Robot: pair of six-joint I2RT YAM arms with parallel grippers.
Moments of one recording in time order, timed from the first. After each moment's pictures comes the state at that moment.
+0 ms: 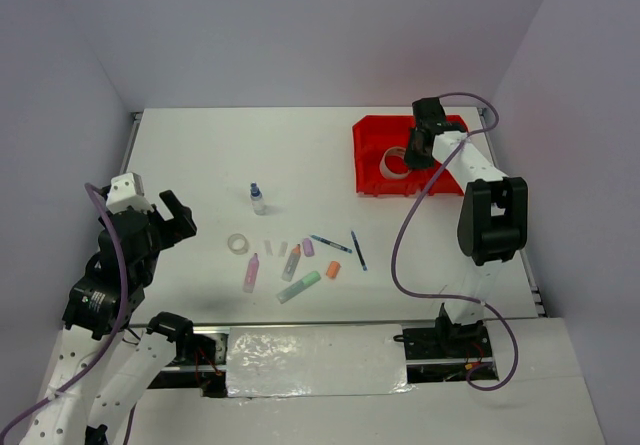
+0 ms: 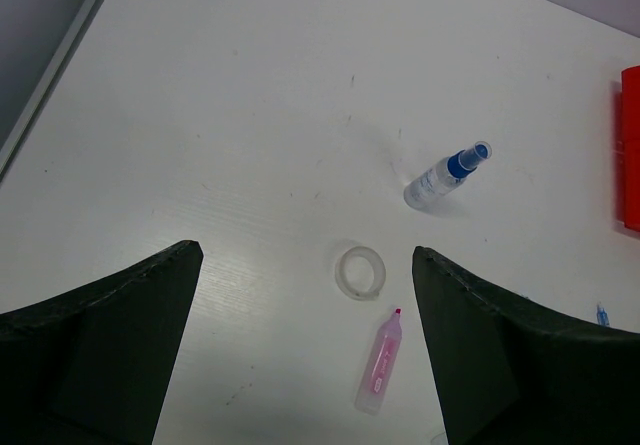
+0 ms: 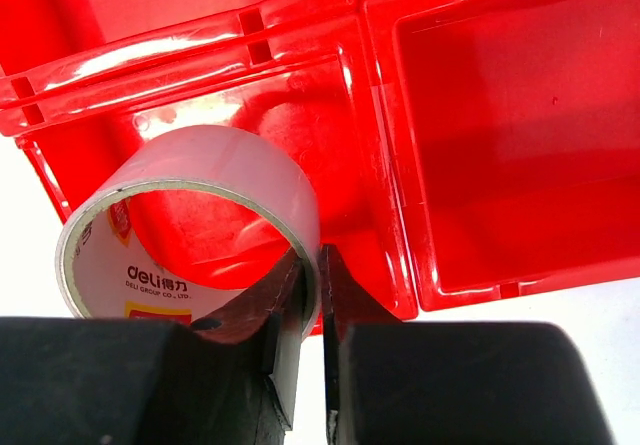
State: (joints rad) left arm -0.27 0.52 0.90 -0.78 -0.42 -0.43; right arm 0.10 1.87 1.50 -0.63 0.15 0.34
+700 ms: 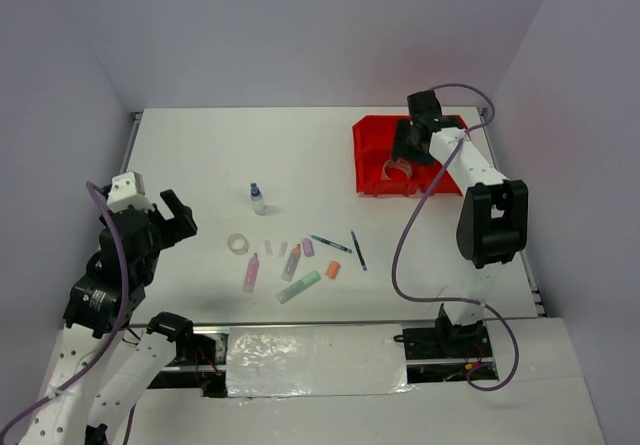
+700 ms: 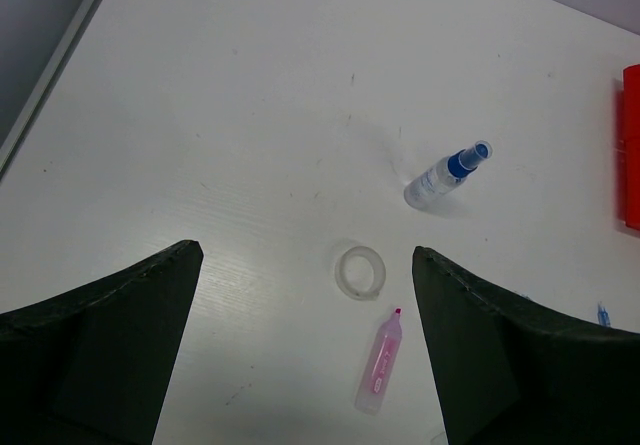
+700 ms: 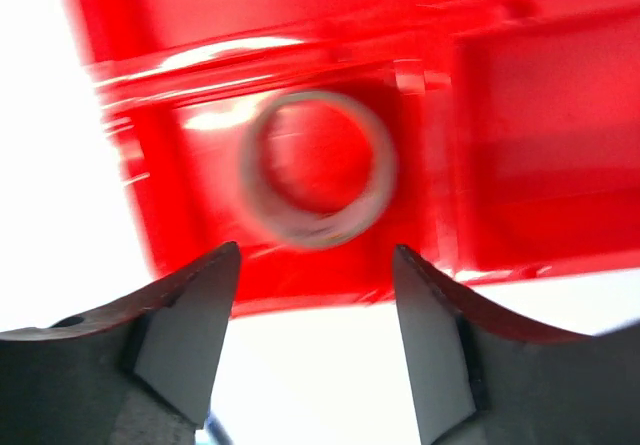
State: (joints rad) left arm -0.27 0.53 0.90 -0.77 -0.42 -0.43; right arm 0.13 1.87 1.55 -0.66 0.14 0.33
